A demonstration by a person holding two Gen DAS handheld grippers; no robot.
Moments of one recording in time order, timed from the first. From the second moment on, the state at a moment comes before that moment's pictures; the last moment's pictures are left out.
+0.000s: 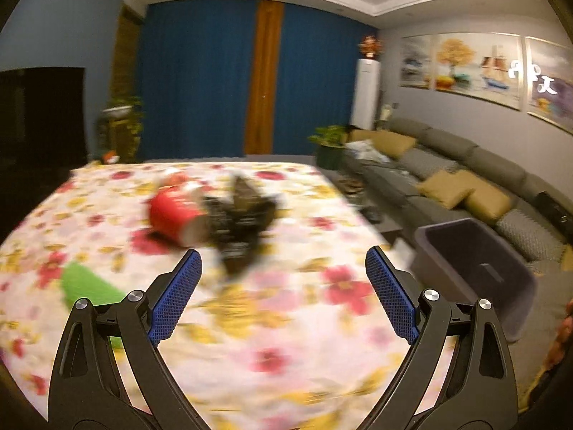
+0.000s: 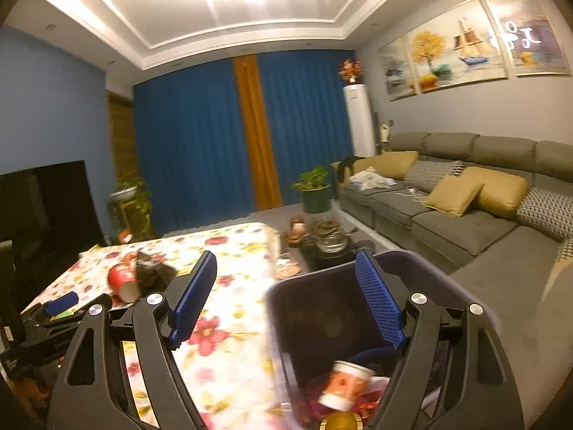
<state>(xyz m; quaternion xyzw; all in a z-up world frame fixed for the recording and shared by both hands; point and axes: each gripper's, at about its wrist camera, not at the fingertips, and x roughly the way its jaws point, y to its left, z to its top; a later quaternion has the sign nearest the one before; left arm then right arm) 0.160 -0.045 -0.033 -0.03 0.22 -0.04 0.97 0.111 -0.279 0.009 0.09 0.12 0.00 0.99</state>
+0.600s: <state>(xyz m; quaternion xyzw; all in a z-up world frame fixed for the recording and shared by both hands) 0.175 0.130 -0.074 -0.09 0.32 0.04 0.94 0.143 -0.146 0.016 0.06 0.14 0.11 0.98</state>
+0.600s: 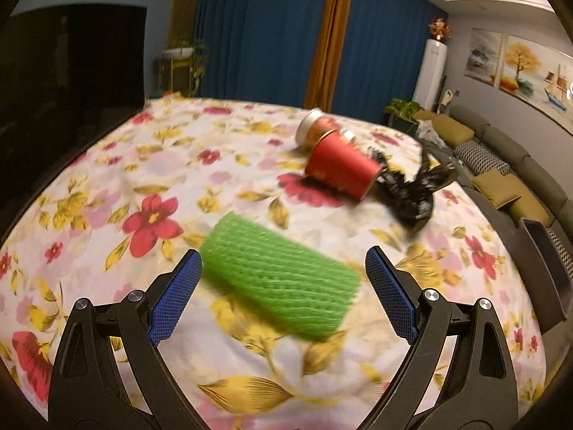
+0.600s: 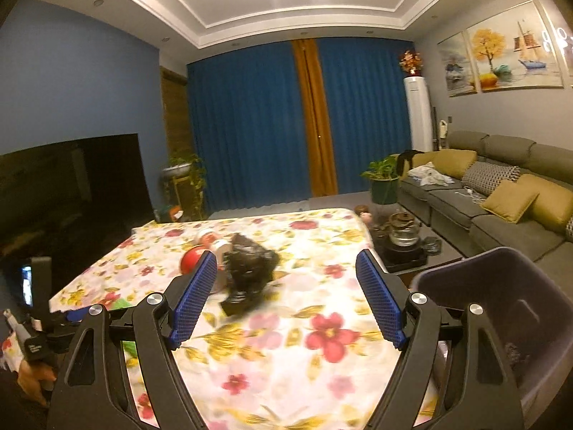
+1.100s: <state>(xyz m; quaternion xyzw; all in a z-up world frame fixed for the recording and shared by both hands) 0.216 0.131 -0.108 -0.06 0.42 -0.01 0.90 0.188 -0.093 0.002 0.03 0.18 0.12 0.97</state>
